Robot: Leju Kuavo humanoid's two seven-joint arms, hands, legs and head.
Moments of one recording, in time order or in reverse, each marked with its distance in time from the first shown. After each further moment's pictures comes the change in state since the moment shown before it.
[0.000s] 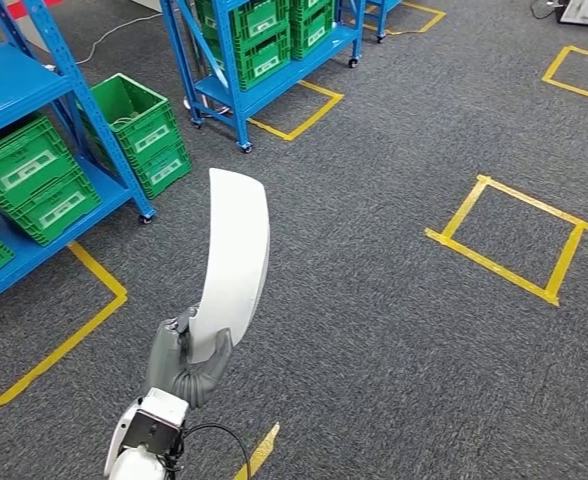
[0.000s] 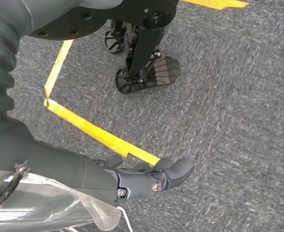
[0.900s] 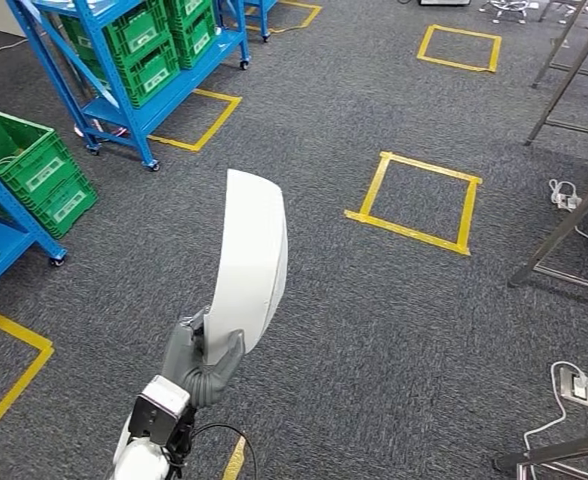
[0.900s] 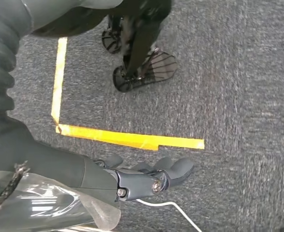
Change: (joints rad) left arm -0.018 -0.009 -0.005 0.034 0.084 -0.104 0.004; right arm -0.001 0.011 -0.071 -0.031 0.027 -0.001 -0.011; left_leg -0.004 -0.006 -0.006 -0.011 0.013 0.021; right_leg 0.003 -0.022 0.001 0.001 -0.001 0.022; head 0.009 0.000
